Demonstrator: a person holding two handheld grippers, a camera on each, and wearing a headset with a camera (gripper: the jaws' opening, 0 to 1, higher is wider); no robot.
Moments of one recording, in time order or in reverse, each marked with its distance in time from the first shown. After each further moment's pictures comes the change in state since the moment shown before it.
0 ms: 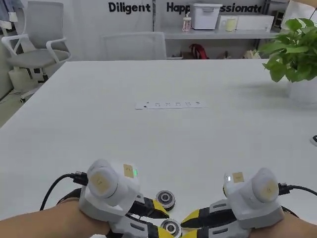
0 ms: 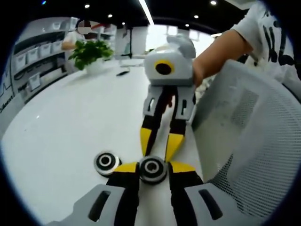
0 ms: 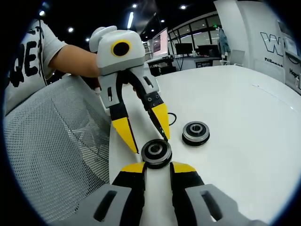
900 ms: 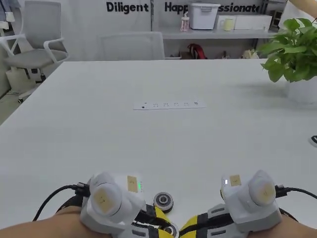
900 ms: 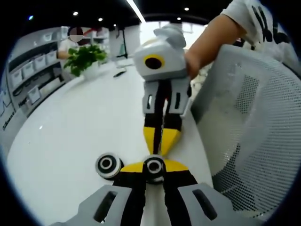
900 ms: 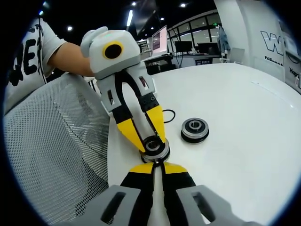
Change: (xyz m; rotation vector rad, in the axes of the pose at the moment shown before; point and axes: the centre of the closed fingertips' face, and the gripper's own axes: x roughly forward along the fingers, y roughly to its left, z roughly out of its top) left arm 0.004 0.002 -0.005 0.118 0.028 0.039; right arm -0.002 -0.002 -0.005 0.010 0.021 -0.003
